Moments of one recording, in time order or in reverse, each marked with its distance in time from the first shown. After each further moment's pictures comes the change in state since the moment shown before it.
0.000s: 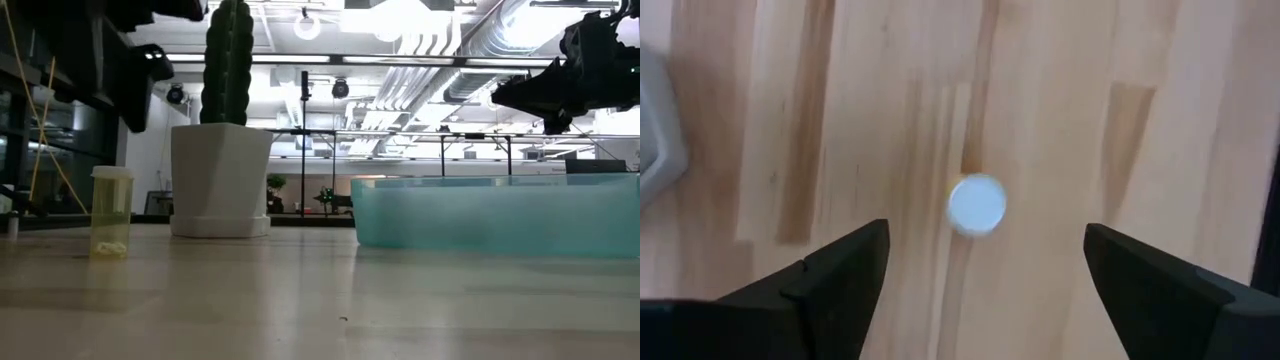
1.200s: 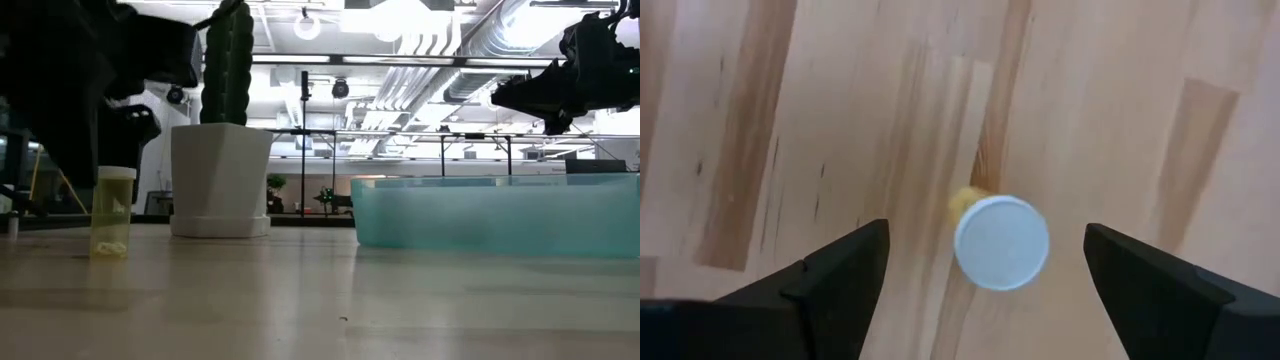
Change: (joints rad) left arm -0.020 0.078 -0.175 0.272 -0.029 -0.103; right arm 0.000 0.001 0.000 0.001 0.019 0.000
